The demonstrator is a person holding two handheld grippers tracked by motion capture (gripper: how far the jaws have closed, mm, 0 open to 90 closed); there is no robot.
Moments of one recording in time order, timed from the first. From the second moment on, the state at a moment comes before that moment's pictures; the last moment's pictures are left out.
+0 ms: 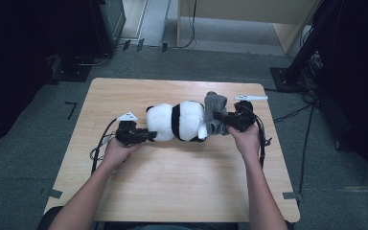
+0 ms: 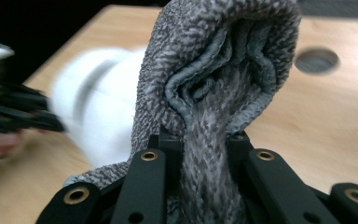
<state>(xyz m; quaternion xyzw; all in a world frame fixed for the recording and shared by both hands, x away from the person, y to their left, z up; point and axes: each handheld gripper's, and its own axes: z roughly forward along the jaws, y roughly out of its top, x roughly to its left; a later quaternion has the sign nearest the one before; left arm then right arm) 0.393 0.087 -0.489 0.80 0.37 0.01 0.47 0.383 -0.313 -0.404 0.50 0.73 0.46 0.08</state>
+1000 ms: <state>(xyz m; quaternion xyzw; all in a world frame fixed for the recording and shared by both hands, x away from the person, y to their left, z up) 0.376 0.089 -0.481 0.82 0.30 0.07 0.48 0.409 -0.250 -0.403 0.48 0.77 0.41 0.05</state>
